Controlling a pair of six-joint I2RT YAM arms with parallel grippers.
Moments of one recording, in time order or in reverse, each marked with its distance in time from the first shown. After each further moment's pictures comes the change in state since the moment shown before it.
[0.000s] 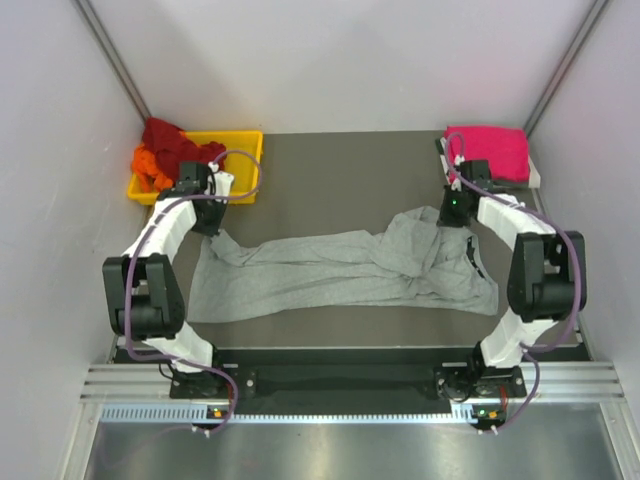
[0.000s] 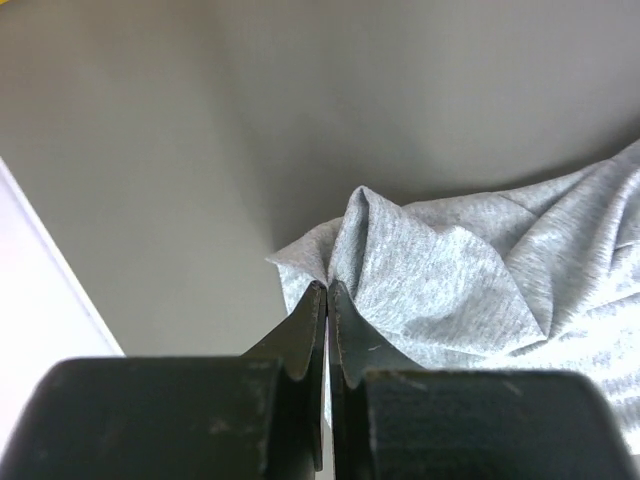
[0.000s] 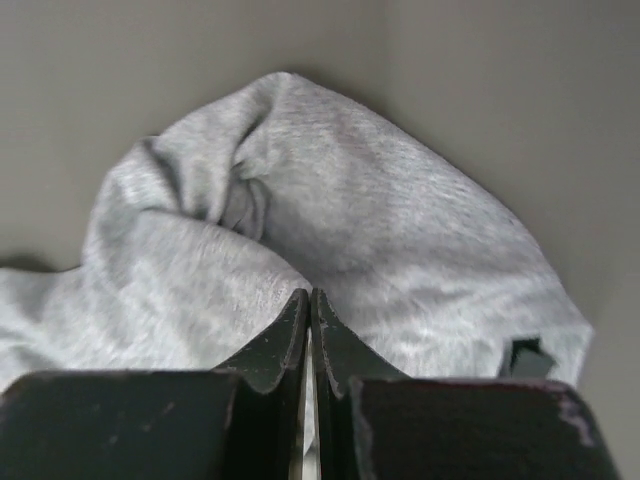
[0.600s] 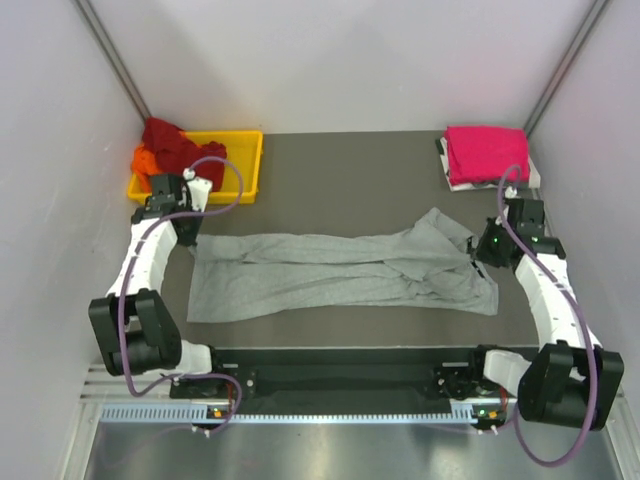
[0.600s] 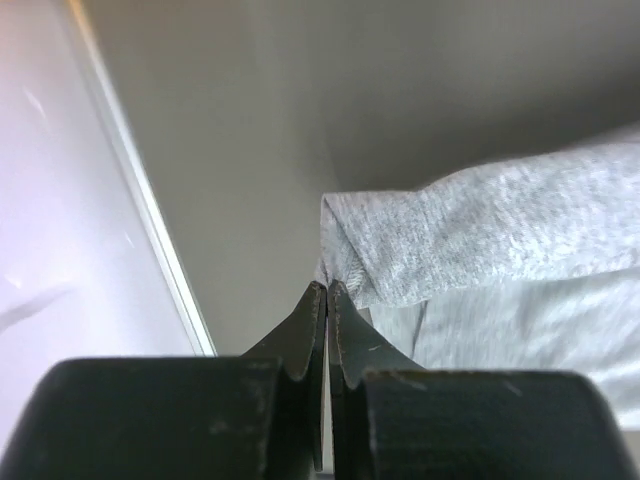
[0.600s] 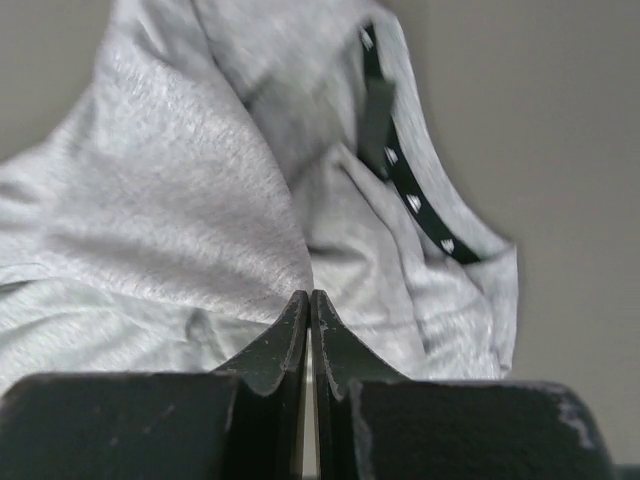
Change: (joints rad) left arm 0.123 -0.204 -0.099 -0.001 -0.013 0.105; right arm -0.190 -0.607 -0.305 -0.240 -0.019 0.017
